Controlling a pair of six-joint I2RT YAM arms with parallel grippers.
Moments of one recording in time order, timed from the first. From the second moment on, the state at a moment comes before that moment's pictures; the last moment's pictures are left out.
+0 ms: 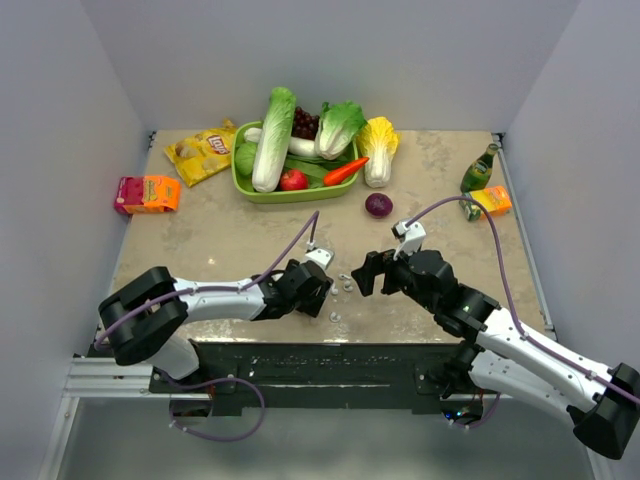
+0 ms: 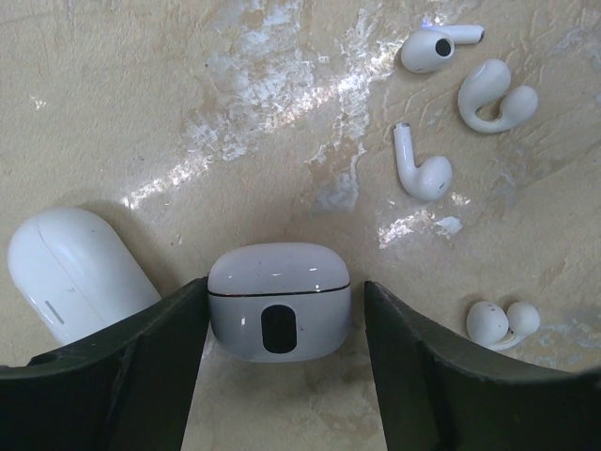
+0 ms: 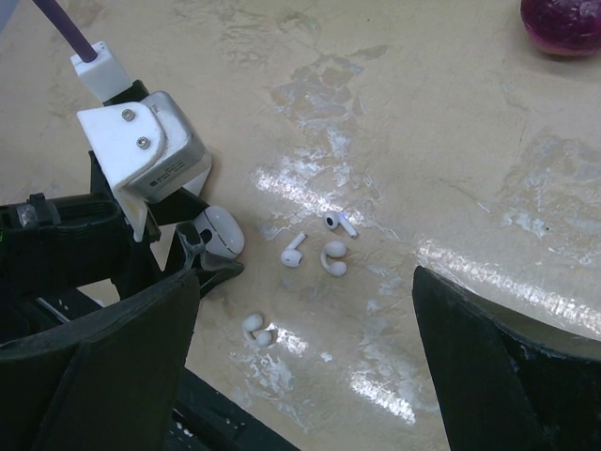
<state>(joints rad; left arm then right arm) -1.02 1.52 0.68 -0.10 -0.34 -0.42 0.82 0.78 0.55 -0.19 0.19 0.44</state>
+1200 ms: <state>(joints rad) -1.03 1.54 0.72 -0.16 -0.36 -0.42 0.82 0.76 0.55 -0.19 0.19 0.44</state>
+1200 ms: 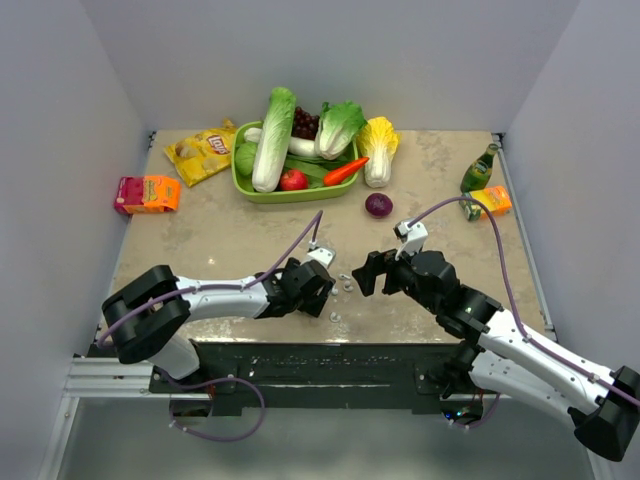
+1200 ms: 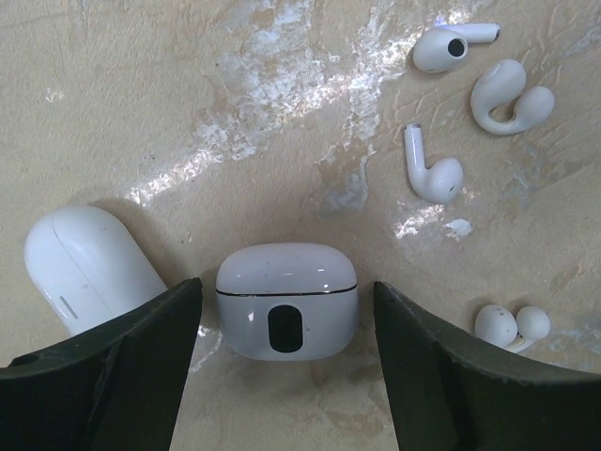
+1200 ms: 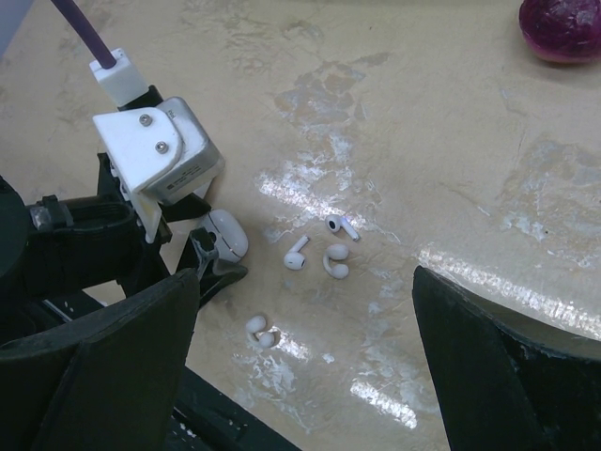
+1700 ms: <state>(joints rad) -1.05 1.52 0.72 -0.20 -0.35 -0.43 0.82 0.76 0.55 -0.19 0.19 0.44</state>
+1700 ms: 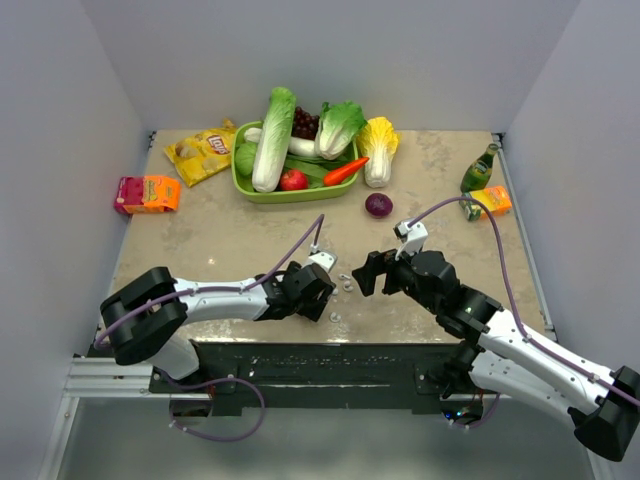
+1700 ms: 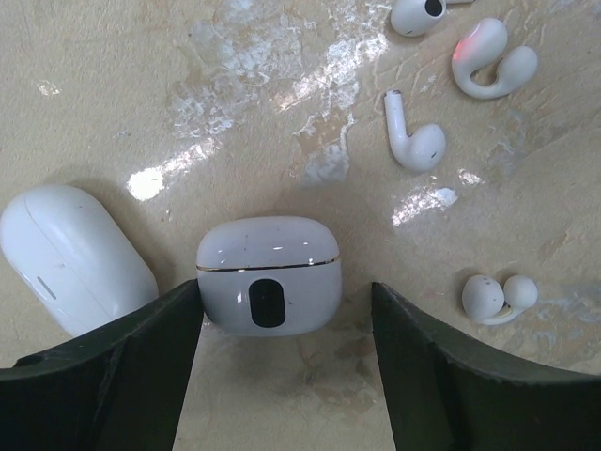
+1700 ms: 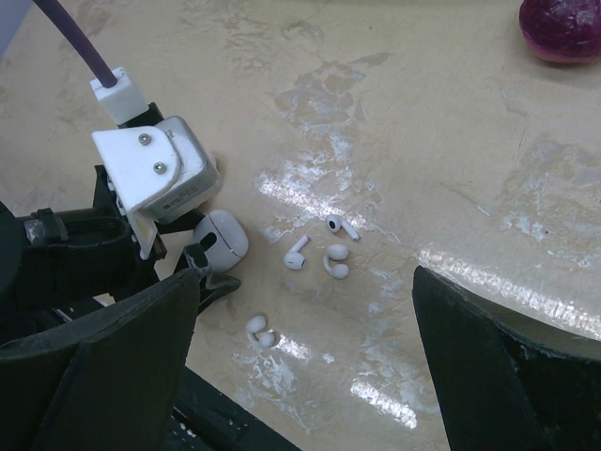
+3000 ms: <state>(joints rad) -1.06 1.51 0.70 -0.16 -0.37 -0.44 0.82 0.77 0.58 -0.20 0.20 0.46</state>
